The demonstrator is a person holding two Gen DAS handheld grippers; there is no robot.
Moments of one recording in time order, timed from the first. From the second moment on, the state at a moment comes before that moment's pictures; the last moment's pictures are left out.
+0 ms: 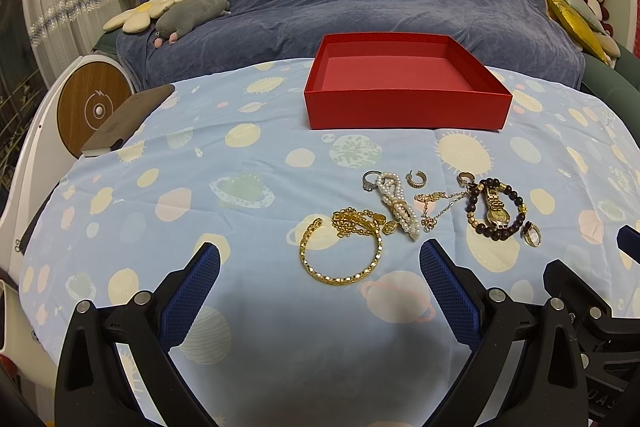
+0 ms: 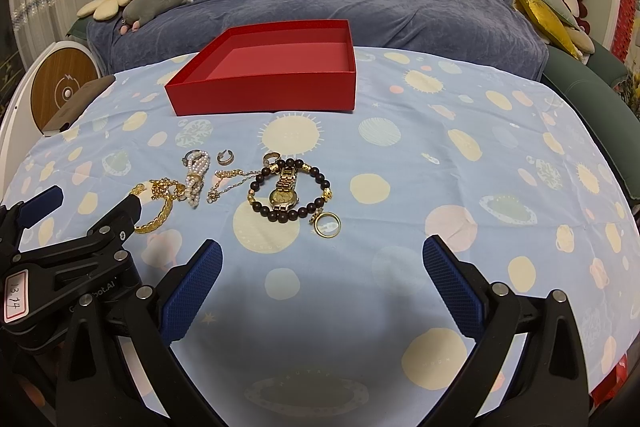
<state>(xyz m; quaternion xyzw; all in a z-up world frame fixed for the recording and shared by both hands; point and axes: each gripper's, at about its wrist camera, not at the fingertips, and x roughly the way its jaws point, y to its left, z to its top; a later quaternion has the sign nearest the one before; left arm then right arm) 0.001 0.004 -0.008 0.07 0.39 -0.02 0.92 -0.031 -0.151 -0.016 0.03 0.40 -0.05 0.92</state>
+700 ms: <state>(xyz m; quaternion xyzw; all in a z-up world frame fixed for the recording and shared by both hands) 0.013 0.021 -0.026 0.06 0.41 -0.03 0.91 -0.033 -0.174 -0.020 0.05 0.41 -0.06 0.91</state>
